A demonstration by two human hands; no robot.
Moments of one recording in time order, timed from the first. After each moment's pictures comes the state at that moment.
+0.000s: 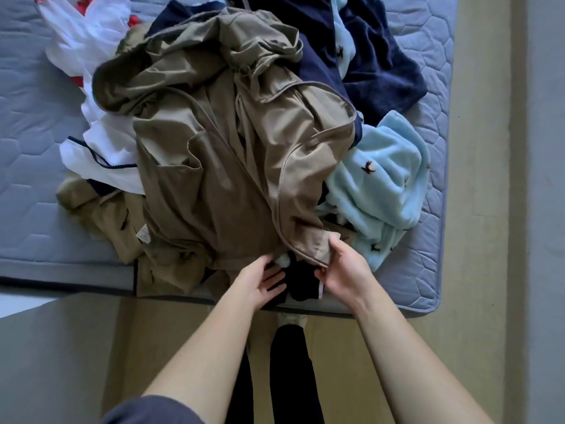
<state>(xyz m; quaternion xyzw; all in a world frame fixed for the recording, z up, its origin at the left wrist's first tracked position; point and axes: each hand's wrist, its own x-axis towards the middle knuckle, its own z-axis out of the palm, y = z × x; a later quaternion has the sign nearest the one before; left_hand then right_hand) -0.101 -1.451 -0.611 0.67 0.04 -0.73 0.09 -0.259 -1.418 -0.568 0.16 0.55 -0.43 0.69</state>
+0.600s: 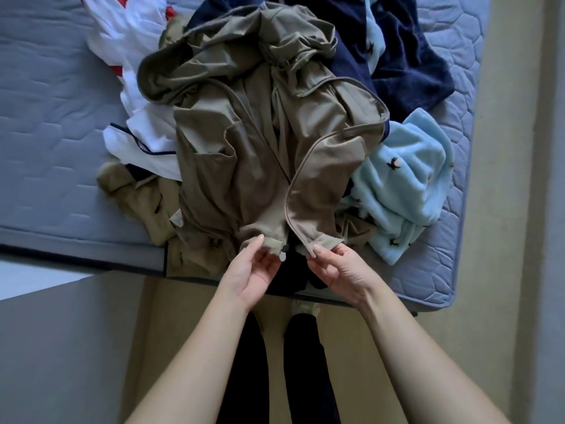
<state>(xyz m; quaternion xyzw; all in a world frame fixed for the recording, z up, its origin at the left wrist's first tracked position) -0.047 -1.455 -0.543 0.54 0.11 -0.77 0.32 -0.216 -1.413 -0.532 0.11 0.49 -0.44 0.74</state>
